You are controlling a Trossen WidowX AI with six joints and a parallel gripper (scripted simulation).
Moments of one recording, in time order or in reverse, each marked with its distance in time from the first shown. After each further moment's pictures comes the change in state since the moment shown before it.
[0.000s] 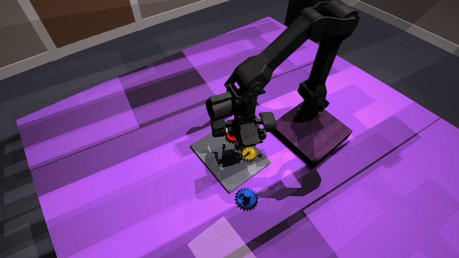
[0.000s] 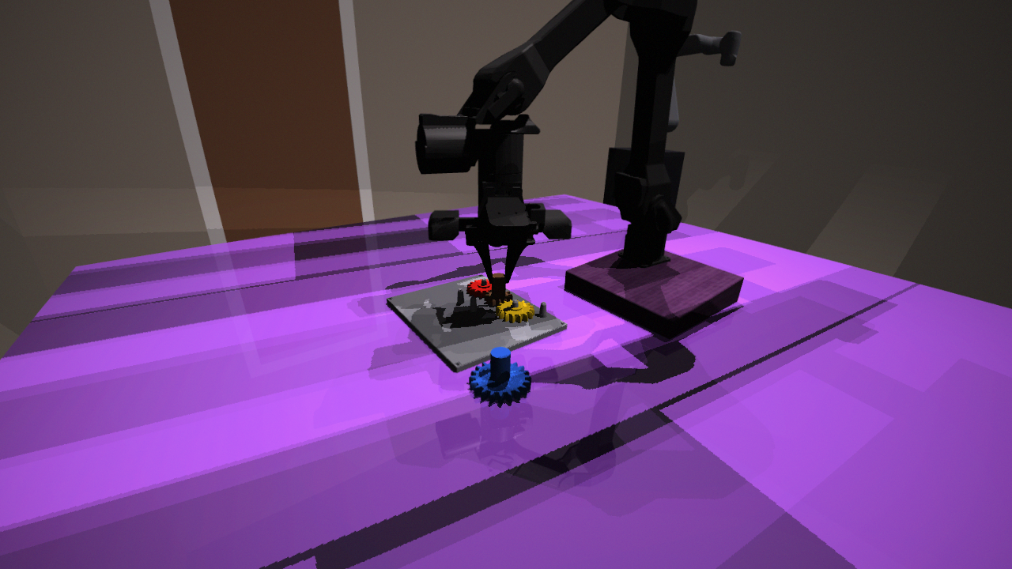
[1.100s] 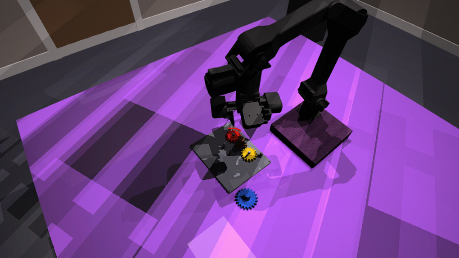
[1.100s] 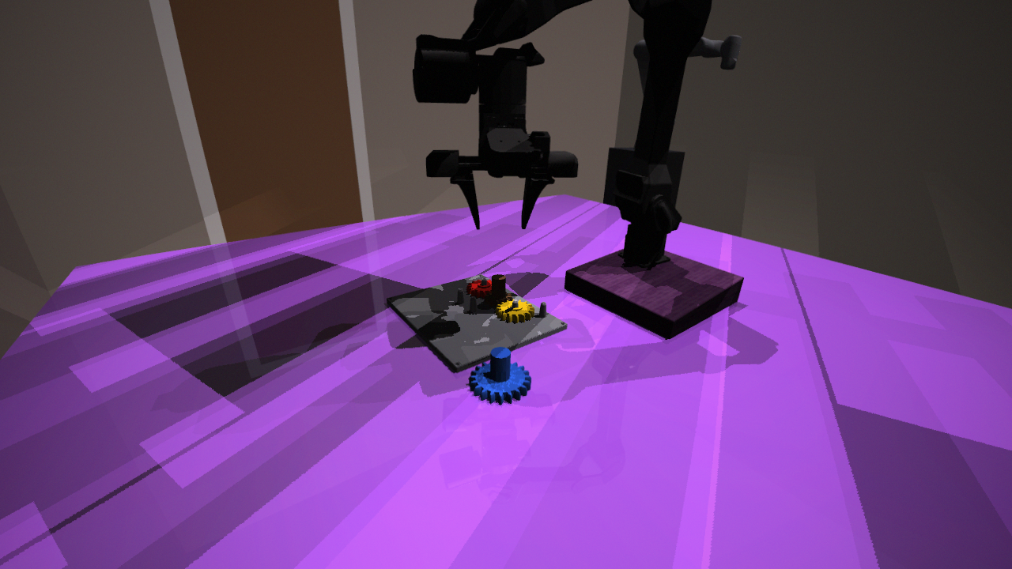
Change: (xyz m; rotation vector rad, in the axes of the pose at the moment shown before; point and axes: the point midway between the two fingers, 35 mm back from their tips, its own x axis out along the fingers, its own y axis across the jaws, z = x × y) arm -0.079 0.002 -0.001 0.009 0.003 0.005
